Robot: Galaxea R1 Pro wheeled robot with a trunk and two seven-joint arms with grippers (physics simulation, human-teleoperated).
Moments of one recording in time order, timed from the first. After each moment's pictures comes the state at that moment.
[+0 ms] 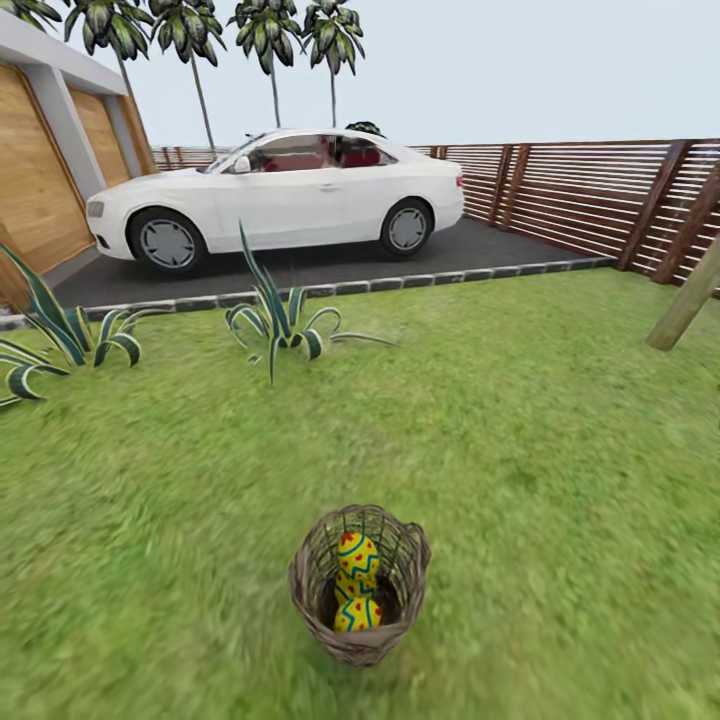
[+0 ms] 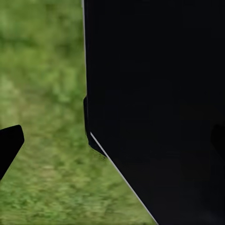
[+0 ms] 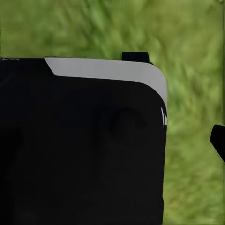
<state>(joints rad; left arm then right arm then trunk) 0.00 0.03 0.03 -0.08 0.00 -0.02 0.00 -0.13 -0.03 -0.07 -0.05 0.04 -0.16 0.10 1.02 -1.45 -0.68</state>
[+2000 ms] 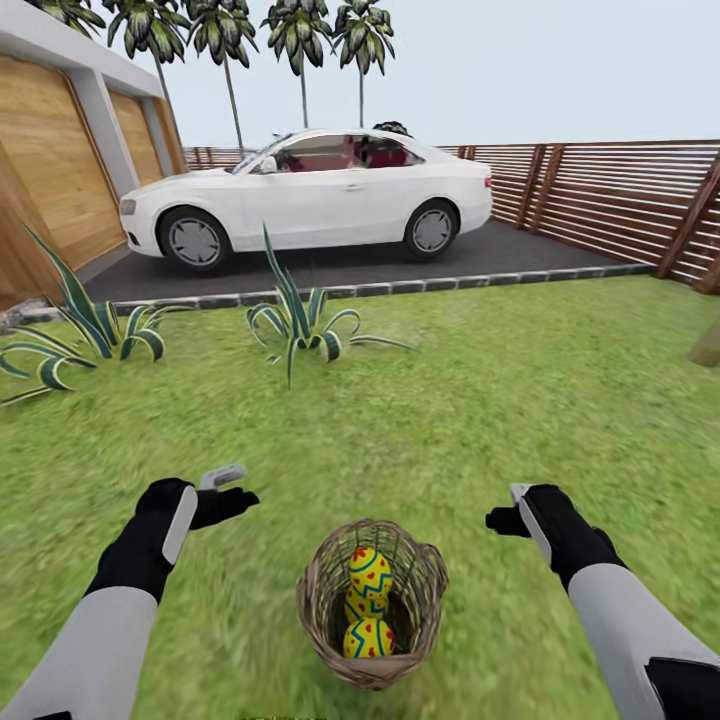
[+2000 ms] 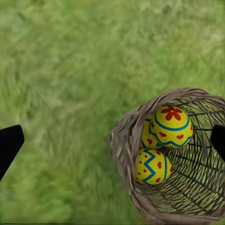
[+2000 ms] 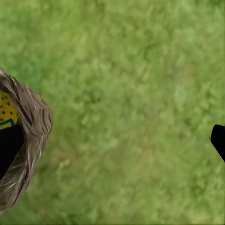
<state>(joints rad) -0.71 0.03 0.21 -0.94 0.15 0.93 -0.04 -0.80 -0.11 -0.07 -0.62 0.05 0.79 0.00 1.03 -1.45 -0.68</state>
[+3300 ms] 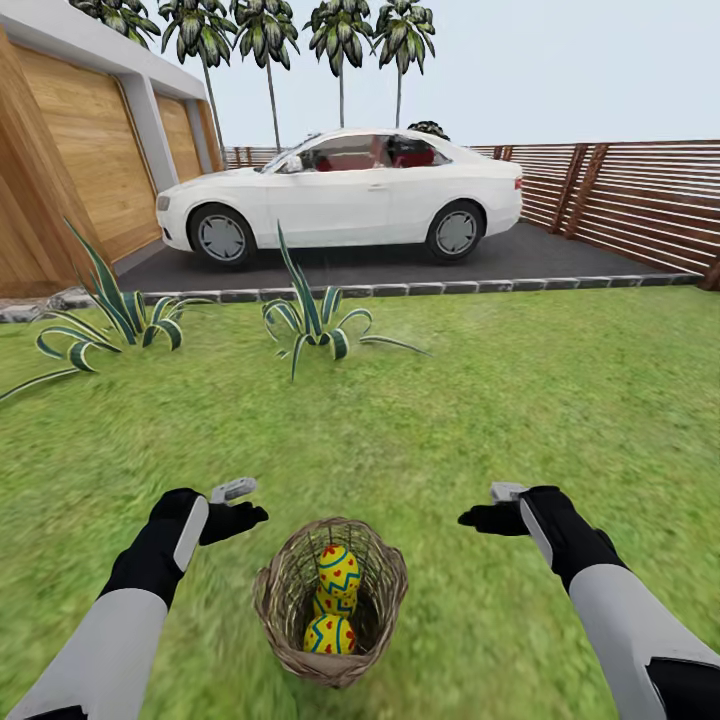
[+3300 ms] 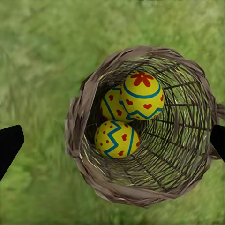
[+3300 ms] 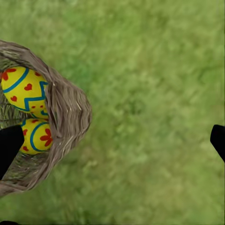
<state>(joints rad) -0.71 0.01 0.21 -0.85 0.15 0.93 -0.03 -0.80 -0.12 -0.07 -0.62 0.05 0.76 0.32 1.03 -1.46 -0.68</state>
